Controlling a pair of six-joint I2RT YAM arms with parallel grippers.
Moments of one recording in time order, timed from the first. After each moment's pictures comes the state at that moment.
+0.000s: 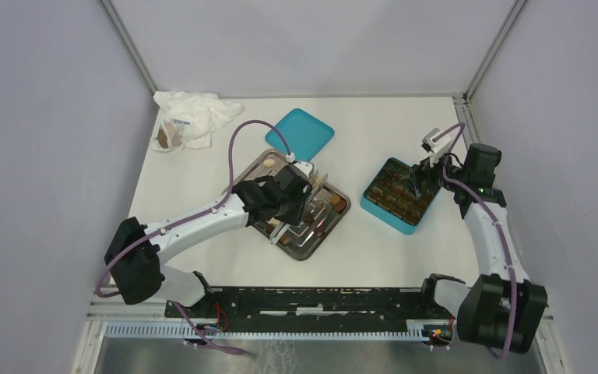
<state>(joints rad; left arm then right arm) -0.90 1.41 1.07 -0.63 -0.17 -0.45 -0.22 1.05 0.72 -0.23 -0.78 -0.48</state>
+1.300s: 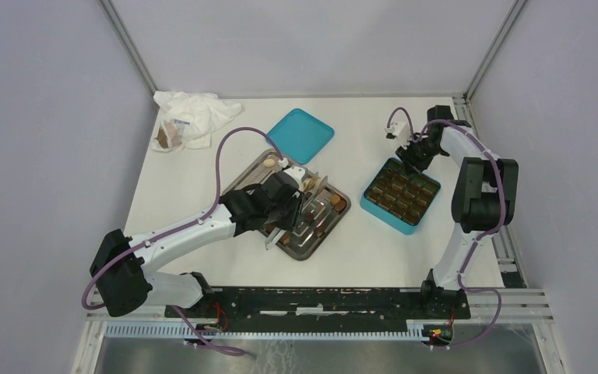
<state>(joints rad) -0.90 1.29 0.95 -0.55 -0.13 -0.45 -0.08 1.93 1.43 -0.78 -0.38 -1.00</state>
